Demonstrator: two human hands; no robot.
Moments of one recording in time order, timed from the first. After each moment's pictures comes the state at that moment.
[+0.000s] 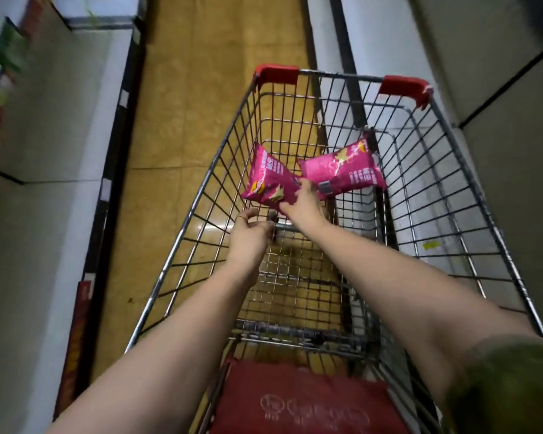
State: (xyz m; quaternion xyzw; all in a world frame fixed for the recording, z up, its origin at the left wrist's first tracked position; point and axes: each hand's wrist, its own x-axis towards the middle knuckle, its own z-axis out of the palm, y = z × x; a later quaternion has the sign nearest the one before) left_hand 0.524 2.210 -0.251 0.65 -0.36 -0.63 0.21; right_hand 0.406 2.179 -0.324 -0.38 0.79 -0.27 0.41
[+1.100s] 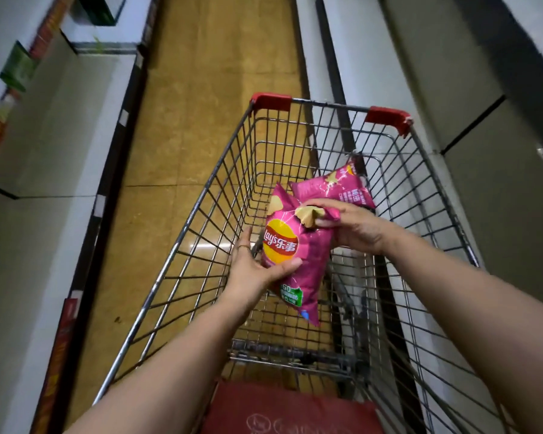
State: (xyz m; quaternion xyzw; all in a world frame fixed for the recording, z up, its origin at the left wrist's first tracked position) left_hand 0.539 2.232 -0.267 0.57 -0.47 -0.65 0.16; right_hand 0.327 2.220 -0.255 -0.35 0.50 -0.31 0.72
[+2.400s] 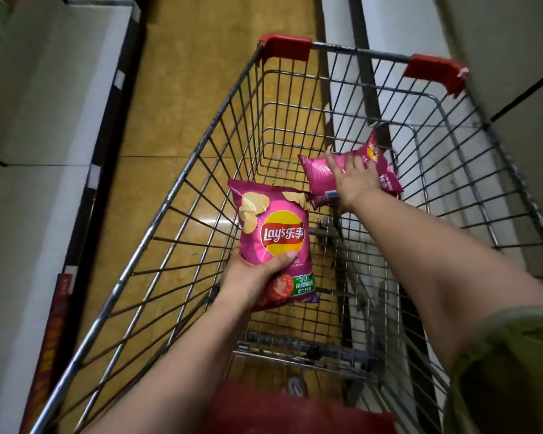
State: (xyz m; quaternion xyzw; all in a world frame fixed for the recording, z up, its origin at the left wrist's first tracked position) left_hand 0.541 2.235 -0.314 0.63 -0.32 -0.69 0.16; right_hand 0.301 2.140 -0.384 -0.61 0.73 0.31 0.04
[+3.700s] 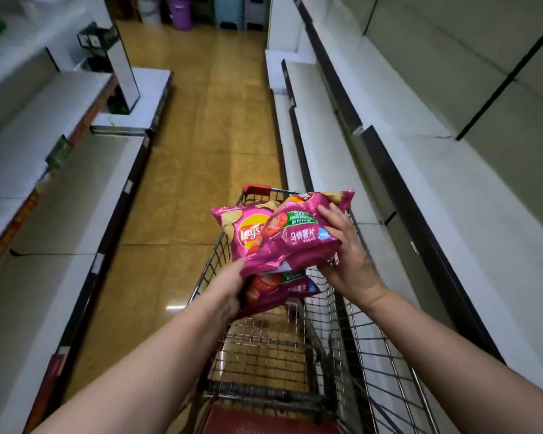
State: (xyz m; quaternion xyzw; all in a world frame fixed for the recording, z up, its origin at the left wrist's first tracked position) left_hand 0.544 2.227 -0.115 0.52 -0.28 -0.78 0.19; right_hand 0.344 2.279 -0.121 -0.74 0.55 -0.39 -0.01
